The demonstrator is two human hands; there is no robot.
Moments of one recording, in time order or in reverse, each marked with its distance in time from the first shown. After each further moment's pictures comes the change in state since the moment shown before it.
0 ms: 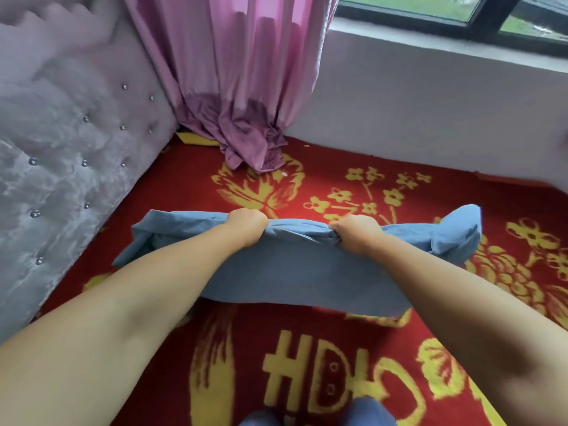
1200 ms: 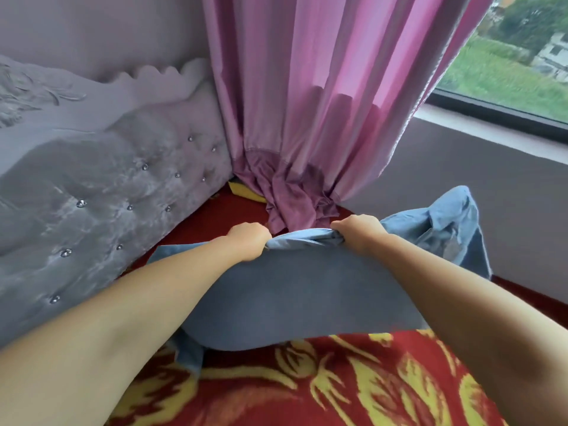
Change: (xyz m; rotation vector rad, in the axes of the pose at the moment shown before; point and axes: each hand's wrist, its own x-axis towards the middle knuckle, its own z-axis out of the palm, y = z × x) left_hand 0.135 -0.138 -0.086 -0.209 0.029 -0.286; right_hand 0.266 0.025 -0.142 -0.165 0.085 -0.261
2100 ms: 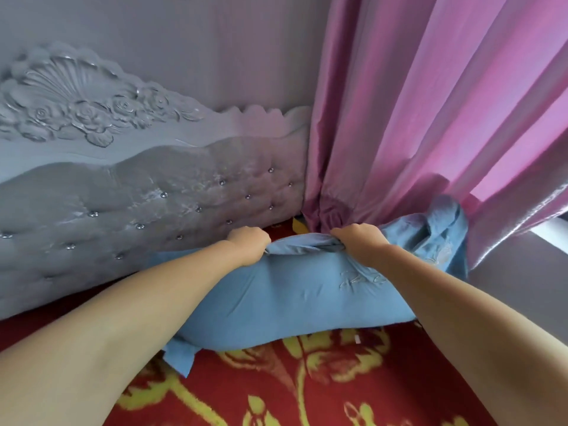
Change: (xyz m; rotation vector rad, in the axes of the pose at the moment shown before) left_hand 0.049 -0.023 -0.052 -0.128 0.113 -0.517; right_hand 0.165 0.047 -0.073 -0.127 0.250 -0.507
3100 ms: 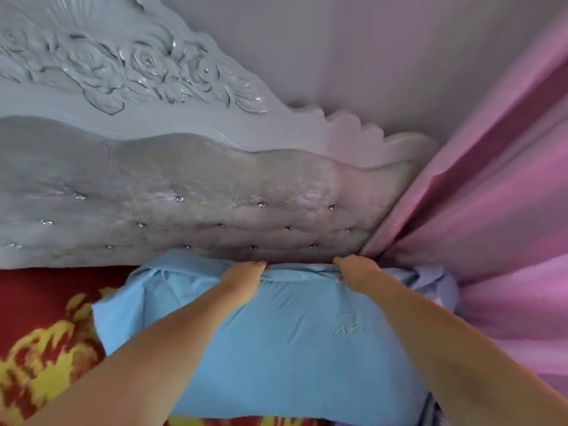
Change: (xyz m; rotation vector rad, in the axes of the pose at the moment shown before) left_hand 0.216 -0.141 0.111 -0.457 0.006 -0.353; right_hand 0.357 -0.005 0.066 -0.069 -0.357 -0.202
